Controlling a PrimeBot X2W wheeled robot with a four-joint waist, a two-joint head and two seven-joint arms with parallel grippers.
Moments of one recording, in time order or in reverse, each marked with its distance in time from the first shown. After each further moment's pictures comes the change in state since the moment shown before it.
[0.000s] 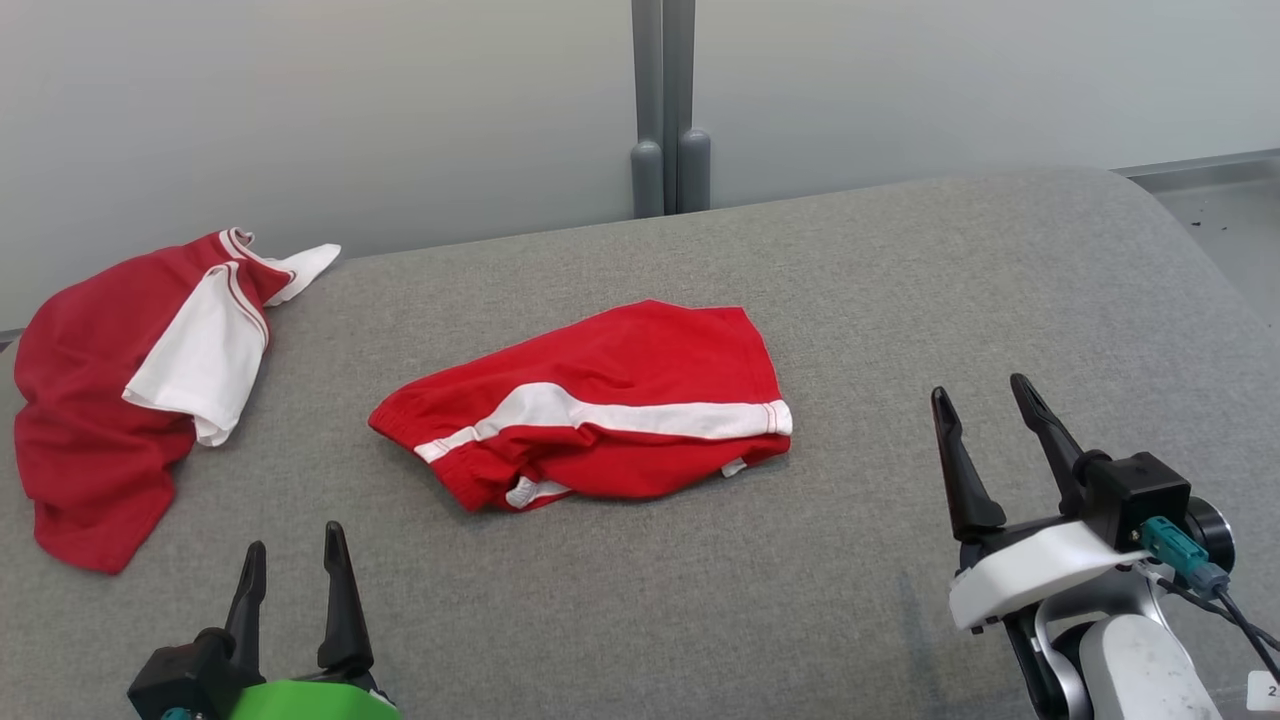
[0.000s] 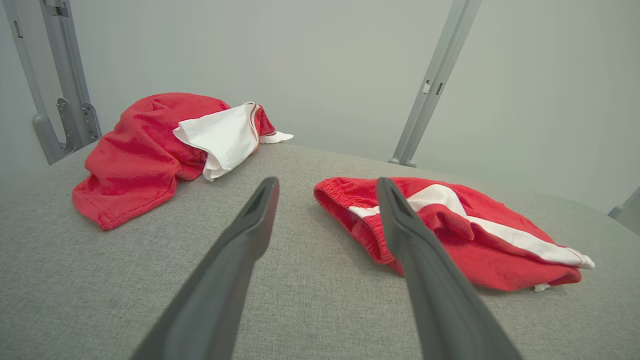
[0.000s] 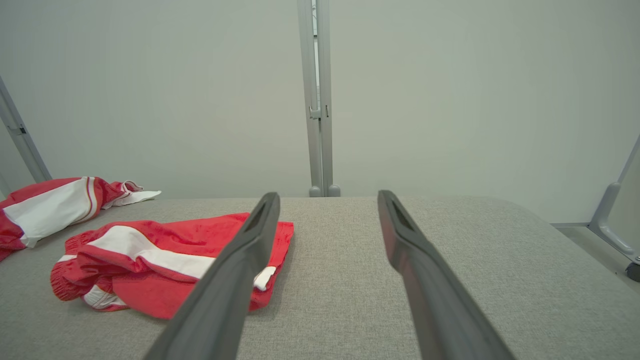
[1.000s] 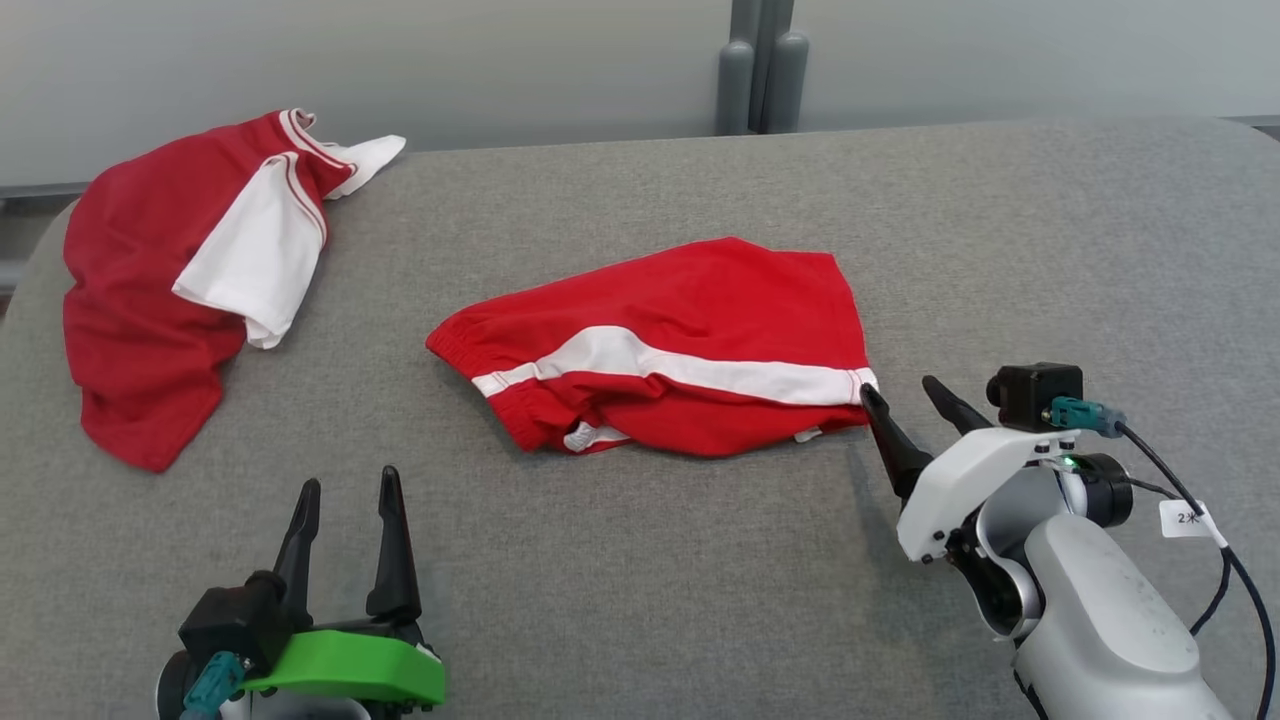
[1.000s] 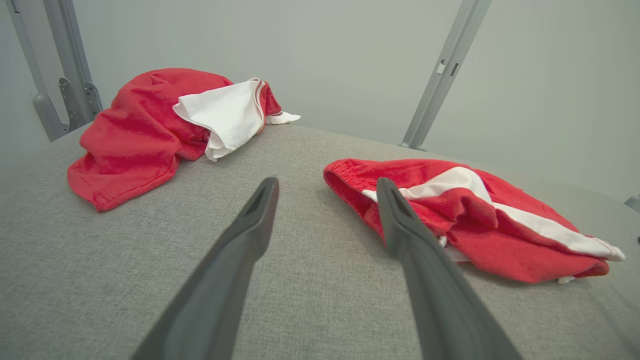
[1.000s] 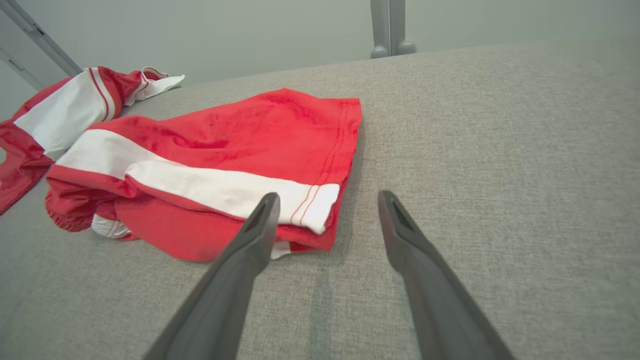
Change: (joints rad) left arm -0.087 -0.022 -0.061 0.013 0.033 -0.032 0.003; right arm -0.304 -0.070 0.169 0.453 0.288 0.000 0.161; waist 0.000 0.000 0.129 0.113
